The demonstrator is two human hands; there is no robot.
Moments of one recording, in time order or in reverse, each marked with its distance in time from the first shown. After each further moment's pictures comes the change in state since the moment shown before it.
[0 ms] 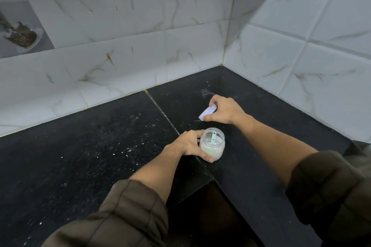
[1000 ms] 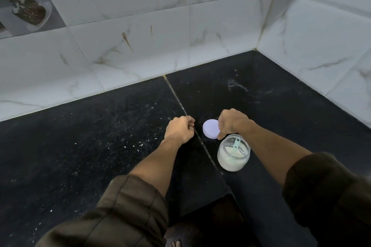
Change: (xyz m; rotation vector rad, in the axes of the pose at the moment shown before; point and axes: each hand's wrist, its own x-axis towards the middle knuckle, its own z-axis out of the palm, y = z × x) left_hand 0.033 -0.067 -0.050 0.105 0.497 -0.286; right_hand 0.079 -0.005 0.074 -0.367 -0.408 0.035
